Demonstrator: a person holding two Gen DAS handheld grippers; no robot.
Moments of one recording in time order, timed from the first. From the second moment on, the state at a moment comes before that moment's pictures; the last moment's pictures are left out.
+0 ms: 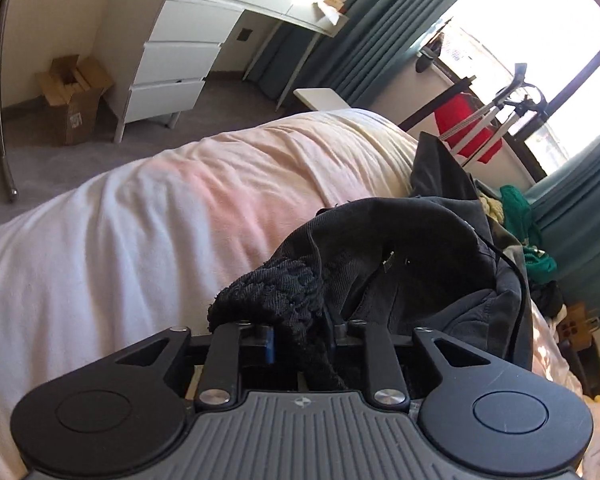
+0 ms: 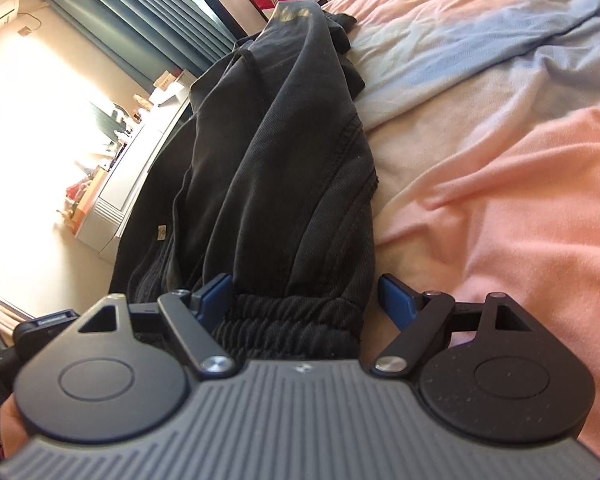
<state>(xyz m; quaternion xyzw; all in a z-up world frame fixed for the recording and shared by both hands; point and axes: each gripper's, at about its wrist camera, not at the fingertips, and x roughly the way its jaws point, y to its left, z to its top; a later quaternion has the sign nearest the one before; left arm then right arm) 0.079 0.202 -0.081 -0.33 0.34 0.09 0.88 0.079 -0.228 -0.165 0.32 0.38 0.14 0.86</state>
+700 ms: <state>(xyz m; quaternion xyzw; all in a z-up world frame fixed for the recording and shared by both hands) 0.103 0.188 -0.081 -0.23 0.38 0.11 0.89 0.094 -0.201 -0.173 0.26 0.36 0.16 0.88</state>
